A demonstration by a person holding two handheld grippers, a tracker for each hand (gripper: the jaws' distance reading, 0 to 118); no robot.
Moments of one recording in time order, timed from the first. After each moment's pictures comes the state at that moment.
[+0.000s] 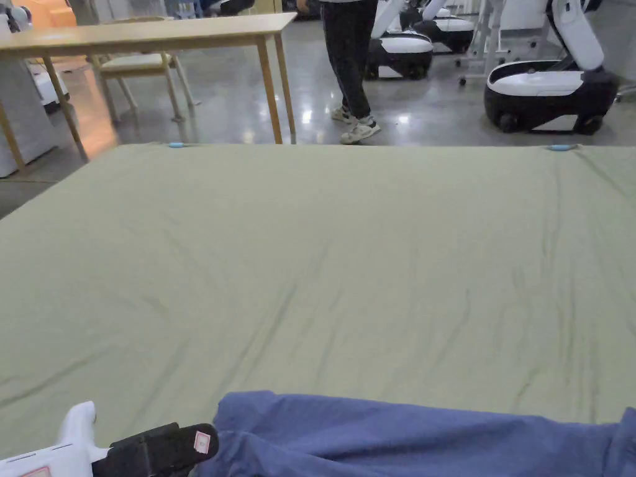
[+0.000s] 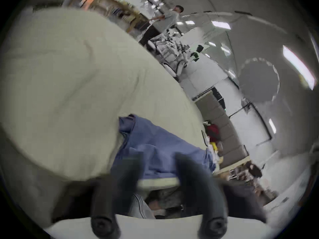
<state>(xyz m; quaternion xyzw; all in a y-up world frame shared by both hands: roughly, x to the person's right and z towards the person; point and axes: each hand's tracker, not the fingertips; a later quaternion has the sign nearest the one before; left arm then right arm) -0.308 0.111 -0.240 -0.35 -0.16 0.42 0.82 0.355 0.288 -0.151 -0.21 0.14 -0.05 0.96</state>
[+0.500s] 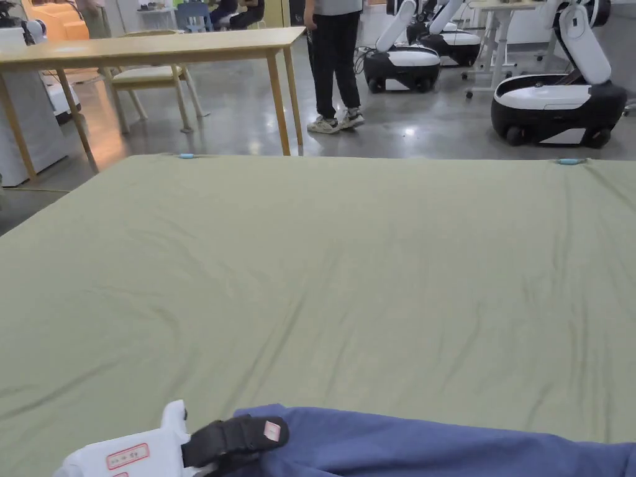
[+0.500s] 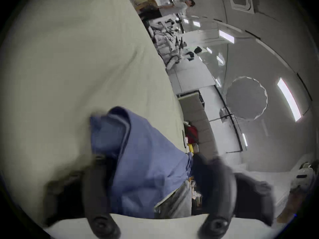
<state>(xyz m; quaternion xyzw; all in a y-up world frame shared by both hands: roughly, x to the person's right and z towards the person) -0.278 0.041 -0.314 -0.35 -0.26 0.50 0.74 0.345 0.287 -0.160 -0.22 0.16 -0.04 0.96</state>
